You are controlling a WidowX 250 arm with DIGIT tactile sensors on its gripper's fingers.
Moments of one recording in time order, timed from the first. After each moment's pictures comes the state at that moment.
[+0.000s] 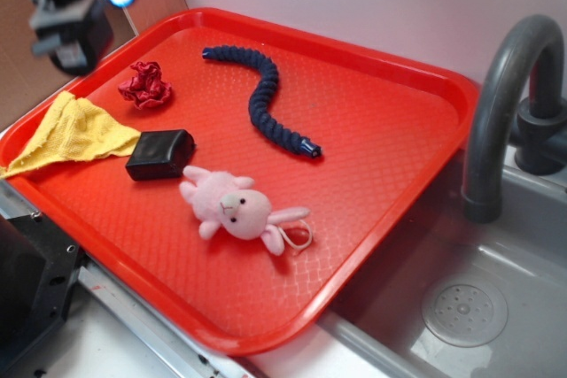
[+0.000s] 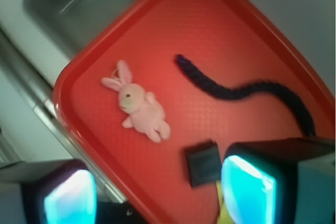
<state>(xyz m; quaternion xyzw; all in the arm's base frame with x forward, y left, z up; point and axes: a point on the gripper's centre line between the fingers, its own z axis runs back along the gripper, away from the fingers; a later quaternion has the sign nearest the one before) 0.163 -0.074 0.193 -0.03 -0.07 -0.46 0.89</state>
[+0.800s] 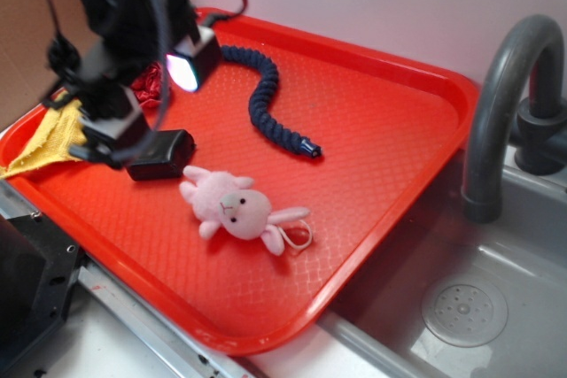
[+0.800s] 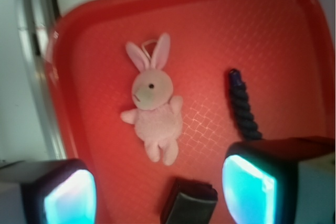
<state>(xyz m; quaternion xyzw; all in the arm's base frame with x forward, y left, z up) 0.172 -0.087 0.133 0.05 -0.01 -0.61 0.79</state>
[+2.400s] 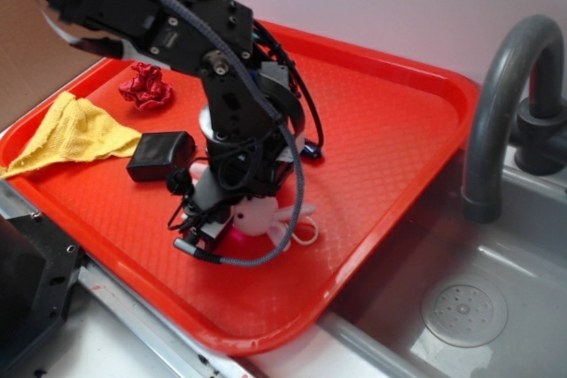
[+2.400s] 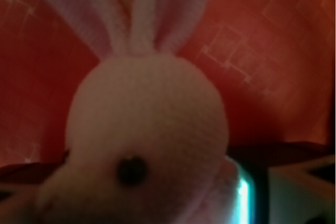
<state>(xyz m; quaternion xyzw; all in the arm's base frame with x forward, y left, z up) 0.175 -0.104 0.030 0.08 0.09 -0.61 0.78</state>
